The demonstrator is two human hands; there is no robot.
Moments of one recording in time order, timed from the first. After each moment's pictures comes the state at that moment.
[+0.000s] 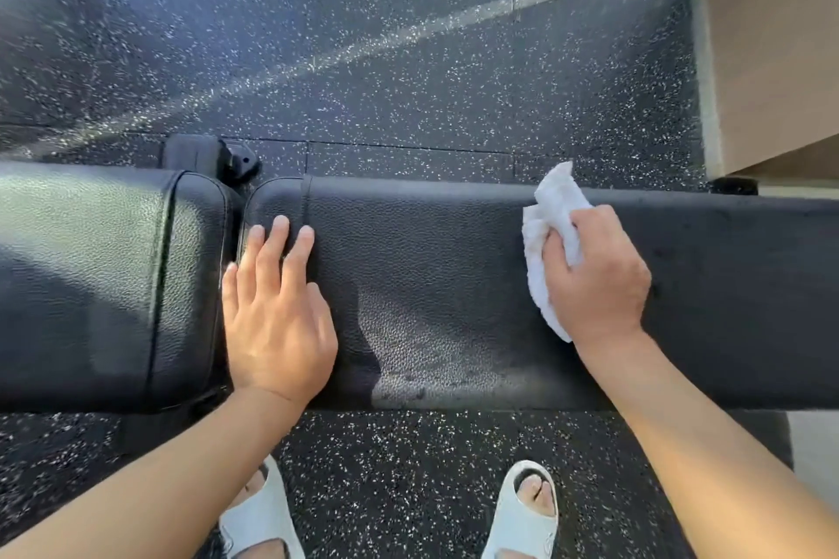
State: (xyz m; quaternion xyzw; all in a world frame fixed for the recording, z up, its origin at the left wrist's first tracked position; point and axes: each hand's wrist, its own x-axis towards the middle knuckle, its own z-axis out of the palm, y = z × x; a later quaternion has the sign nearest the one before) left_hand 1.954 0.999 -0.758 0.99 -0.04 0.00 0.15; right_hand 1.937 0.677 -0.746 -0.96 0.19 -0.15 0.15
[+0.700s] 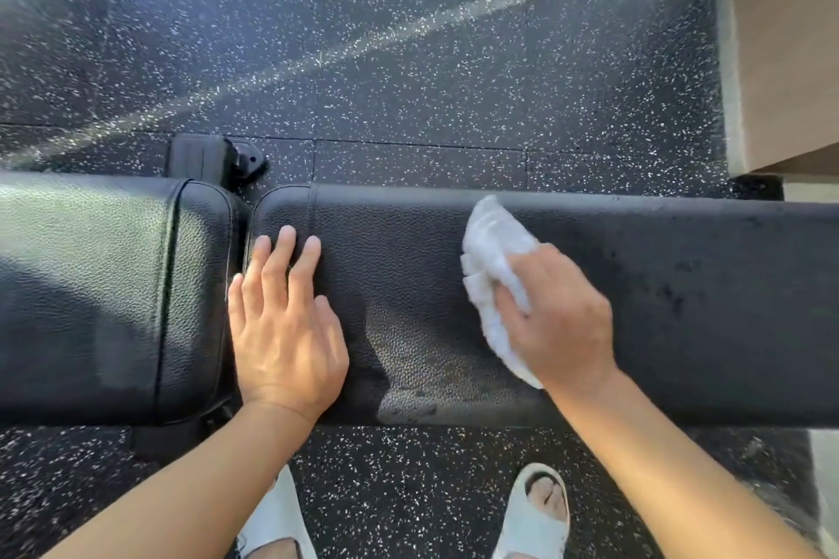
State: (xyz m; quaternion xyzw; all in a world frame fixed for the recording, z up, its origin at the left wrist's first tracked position) left_hand 1.956 0.997 -0.759 0.99 -0.04 0.01 0.12; right_hand 1.927 0.721 -0.751 -0.98 0.00 -0.17 0.13
